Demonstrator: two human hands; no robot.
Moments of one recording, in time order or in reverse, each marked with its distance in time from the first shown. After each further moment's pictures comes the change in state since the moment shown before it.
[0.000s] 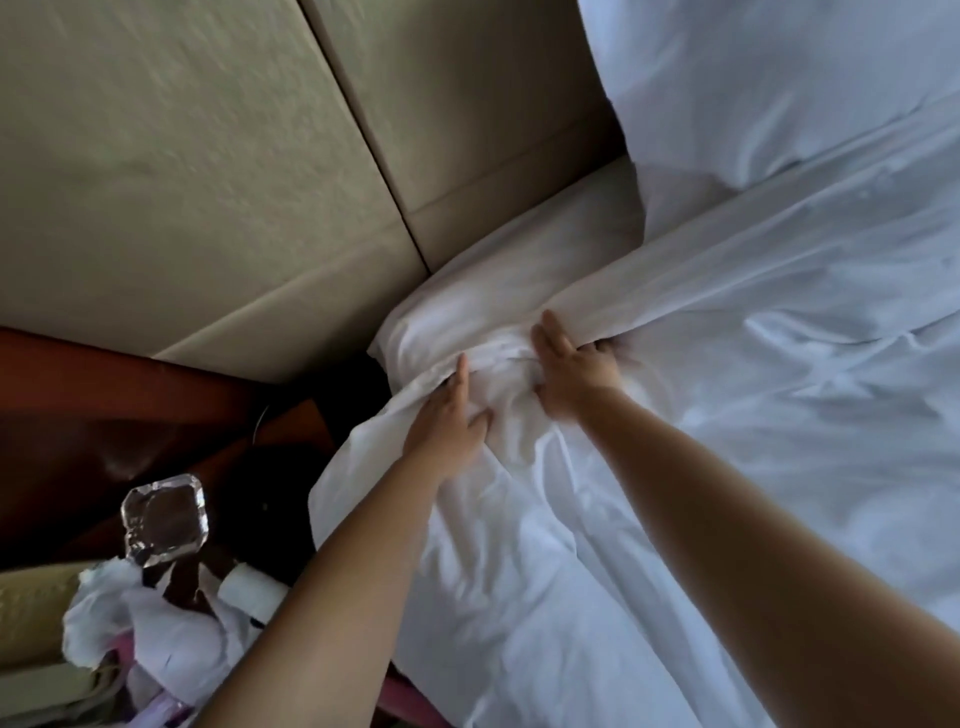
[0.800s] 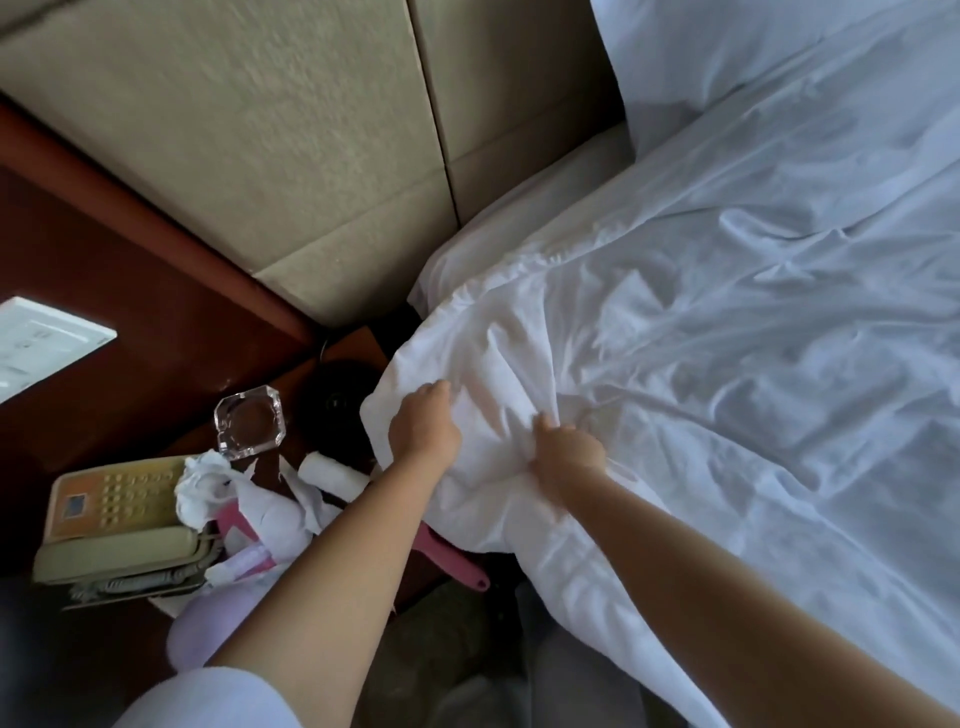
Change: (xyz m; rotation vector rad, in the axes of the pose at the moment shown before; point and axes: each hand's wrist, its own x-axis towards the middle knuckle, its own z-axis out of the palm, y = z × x) left_hand -0.170 -0.047 0.007 0.263 0.238 -0.138; right_hand -0.196 -0.104 0.096 0.183 -0.055 0.149
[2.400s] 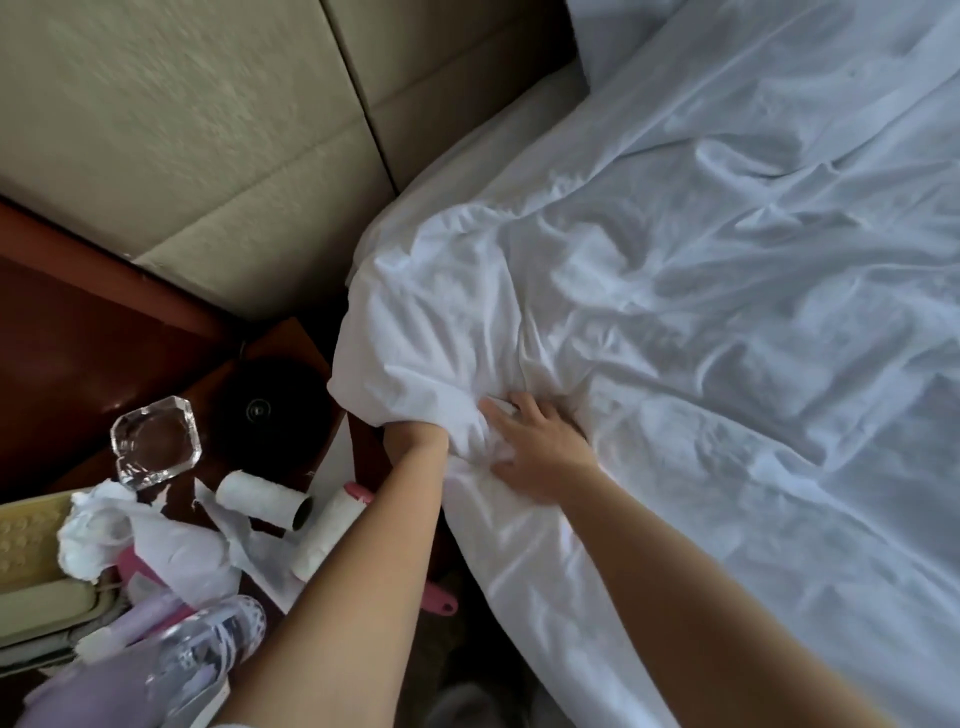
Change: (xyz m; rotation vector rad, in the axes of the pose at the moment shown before) left_hand 0.050 0.025 0.103 -0.717 -0.132 -0.689; right_hand 0.032 0.038 0.042 0.109 0.064 -0.229
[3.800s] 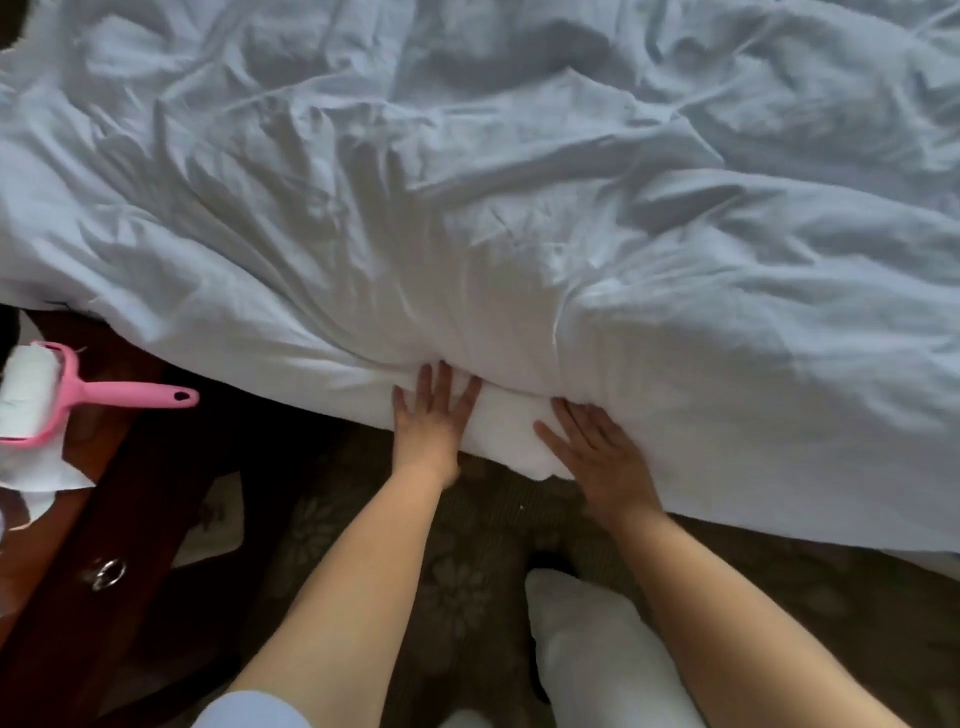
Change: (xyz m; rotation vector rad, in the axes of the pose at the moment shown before) left_hand -0.188 -0.375 0.180 1.672 -0.018 1.456; right_hand -0.427 0.148 0.383 -0.158 0.353 0.368
